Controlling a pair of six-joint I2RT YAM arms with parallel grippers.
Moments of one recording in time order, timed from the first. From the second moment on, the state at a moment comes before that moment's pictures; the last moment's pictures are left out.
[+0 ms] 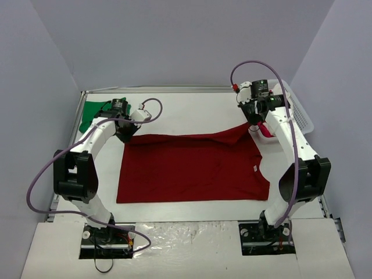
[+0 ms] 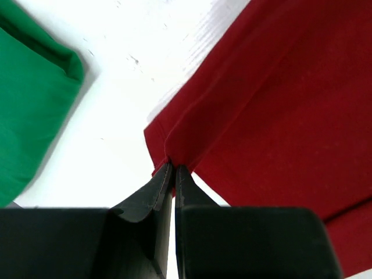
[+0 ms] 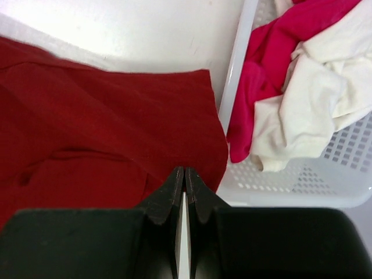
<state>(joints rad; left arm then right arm) -0.14 1.72 1.38 -0.77 0.15 0.66 0.16 1.67 1.59 -0.85 0.07 -0.36</state>
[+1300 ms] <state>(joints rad) -0.14 1.47 1.05 -0.71 0.16 0.72 0.20 1.34 1.31 -1.14 -0.03 -0.37</state>
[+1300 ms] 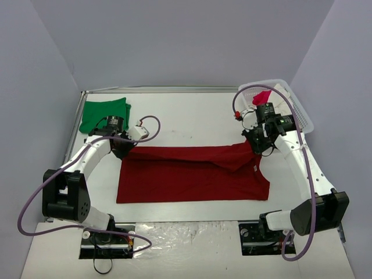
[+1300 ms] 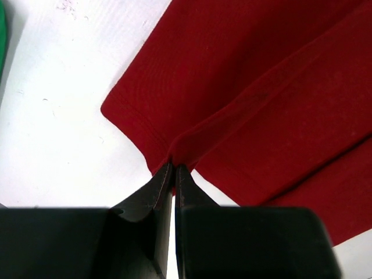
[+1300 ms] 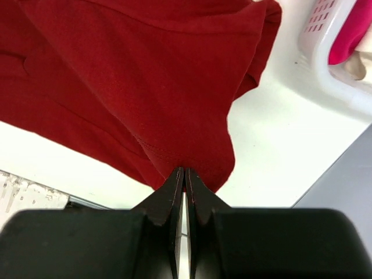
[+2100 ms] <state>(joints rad) -0.14 1.42 0.99 -0.71 0.24 0.75 0.20 1.40 1.19 -1.09 0.00 -0.40</state>
